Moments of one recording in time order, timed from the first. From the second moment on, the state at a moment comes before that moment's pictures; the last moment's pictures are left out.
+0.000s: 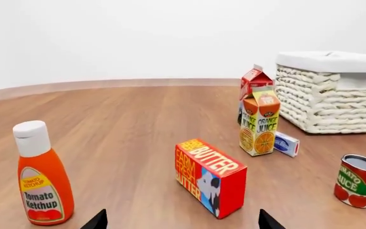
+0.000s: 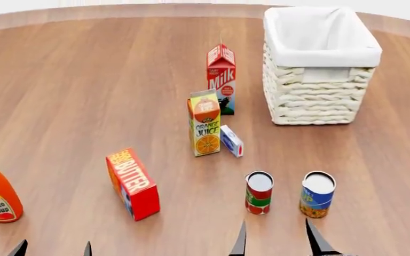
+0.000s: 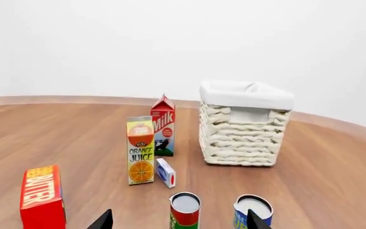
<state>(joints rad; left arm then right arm) 0.00 -0.08 0.10 0.00 -0.08 0.01 -0.10 0.05 0.11 -0.09 -0.18 0.07 0.16 0.05</state>
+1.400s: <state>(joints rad) -0.01 -0.14 0.17 -0.01 -0.14 0.02 -0.17 0.07 0.15 -0.13 -0.18 0.14 0.14 0.12</state>
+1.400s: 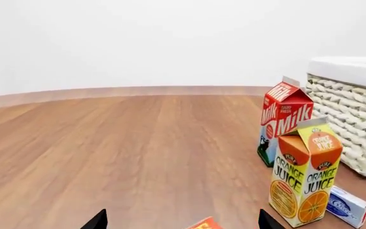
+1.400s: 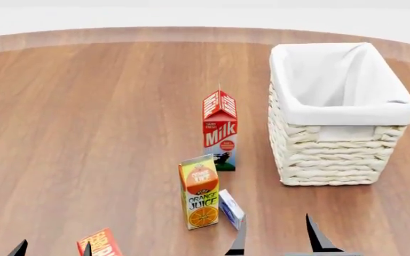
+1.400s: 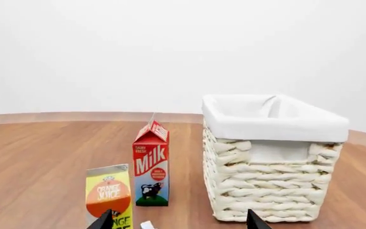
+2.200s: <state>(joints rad) -0.02 -0.16 0.20 -0.01 -0.16 0.02 -0.19 0.07 0.17 -0.16 -0.17 0.17 0.14 0.14</state>
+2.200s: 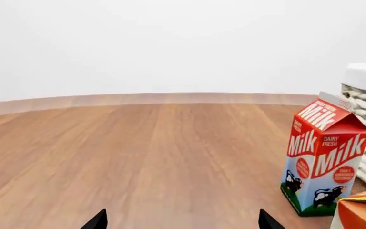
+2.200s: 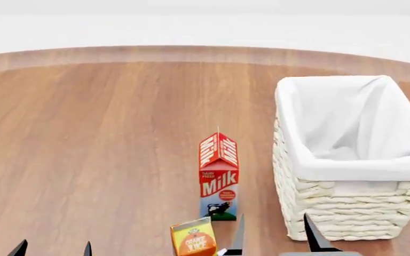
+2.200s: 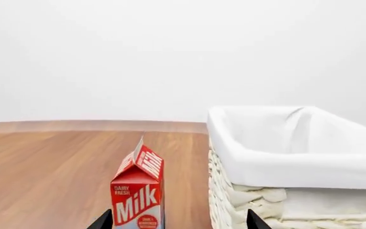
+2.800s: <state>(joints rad) -0.02 -0.18 0.21 -0.01 -0.18 0.03 -0.21 0.08 0.19 -0.18 -0.18 0.18 0.13 0.16</state>
